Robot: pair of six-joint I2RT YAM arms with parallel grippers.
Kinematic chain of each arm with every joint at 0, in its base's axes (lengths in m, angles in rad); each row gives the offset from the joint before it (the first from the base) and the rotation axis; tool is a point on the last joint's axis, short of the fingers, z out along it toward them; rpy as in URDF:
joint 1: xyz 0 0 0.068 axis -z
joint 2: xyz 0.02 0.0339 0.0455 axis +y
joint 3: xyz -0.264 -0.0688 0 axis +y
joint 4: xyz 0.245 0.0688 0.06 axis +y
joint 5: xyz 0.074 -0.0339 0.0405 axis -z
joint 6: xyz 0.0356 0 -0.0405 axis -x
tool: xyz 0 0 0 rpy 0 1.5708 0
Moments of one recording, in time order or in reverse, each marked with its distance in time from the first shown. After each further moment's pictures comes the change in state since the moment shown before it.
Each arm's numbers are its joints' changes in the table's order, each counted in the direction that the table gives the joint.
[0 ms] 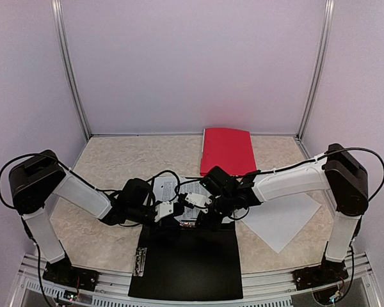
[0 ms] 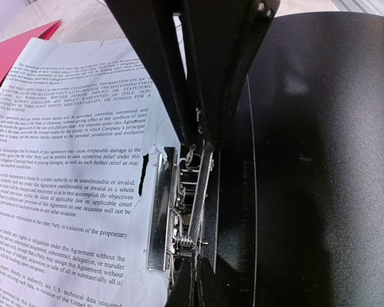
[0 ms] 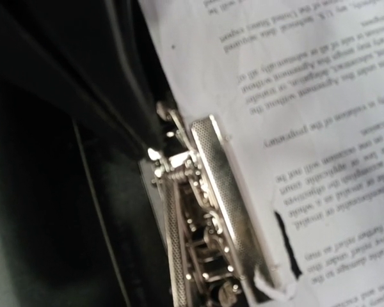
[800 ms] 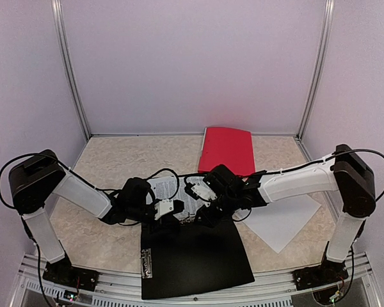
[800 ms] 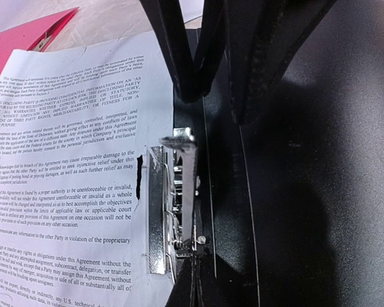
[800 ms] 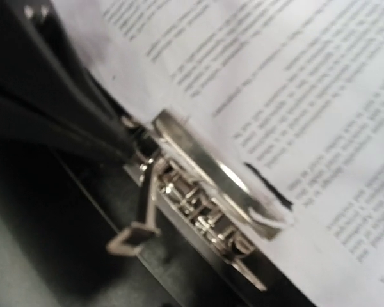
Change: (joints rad) left arm -0.004 0.000 -0.006 0.004 -0.056 0.023; right arm -0.001 -0.048 0.032 -0.051 0.061 -0.301
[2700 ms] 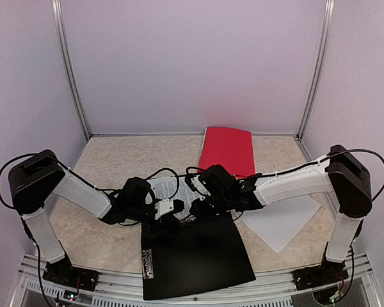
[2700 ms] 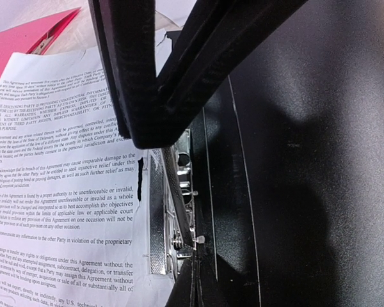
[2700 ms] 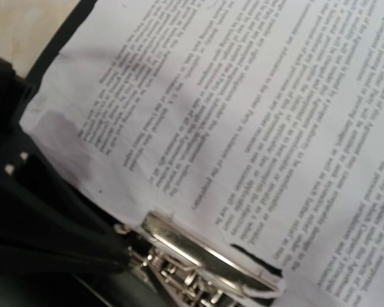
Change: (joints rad) left arm 0.000 -0.004 0.000 0.001 -0.007 0.003; right arm -0.025 0.022 -0.002 -0.160 0.115 -0.254
